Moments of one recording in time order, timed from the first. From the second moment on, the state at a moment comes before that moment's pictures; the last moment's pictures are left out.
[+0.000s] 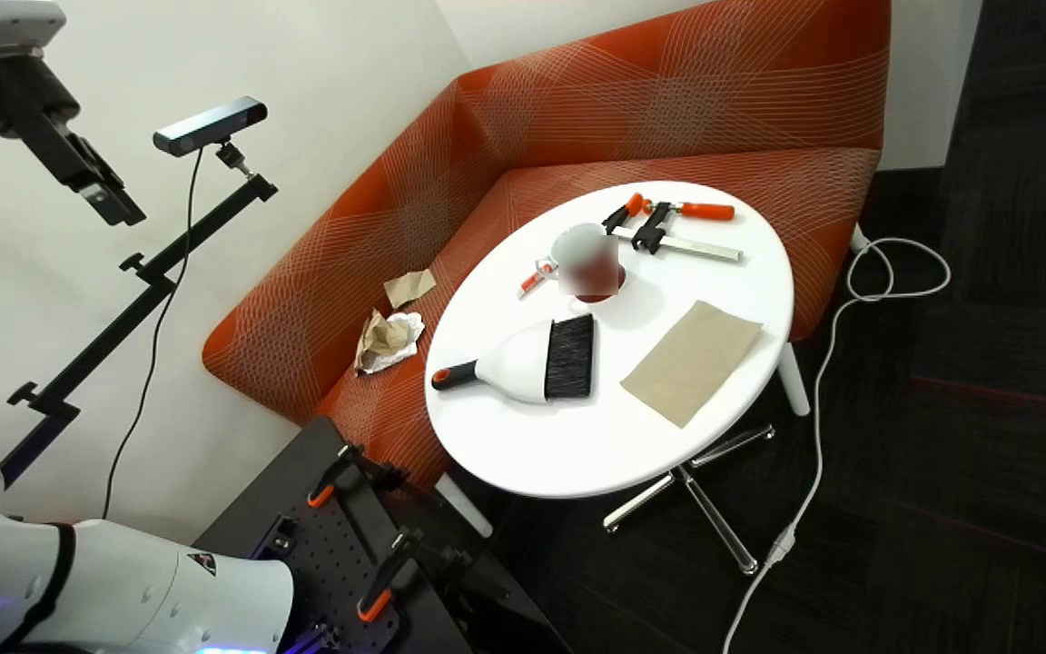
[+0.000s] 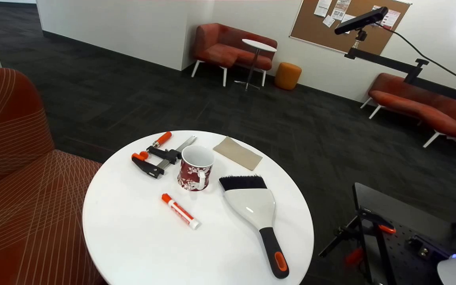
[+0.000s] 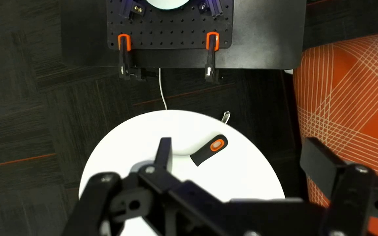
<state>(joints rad) 0.12 -0.53 0.35 -2.25 0.08 1.49 0.40</state>
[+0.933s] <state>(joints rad) 0.10 -0.15 0.26 -2.25 -0.07 2.06 0.40</state>
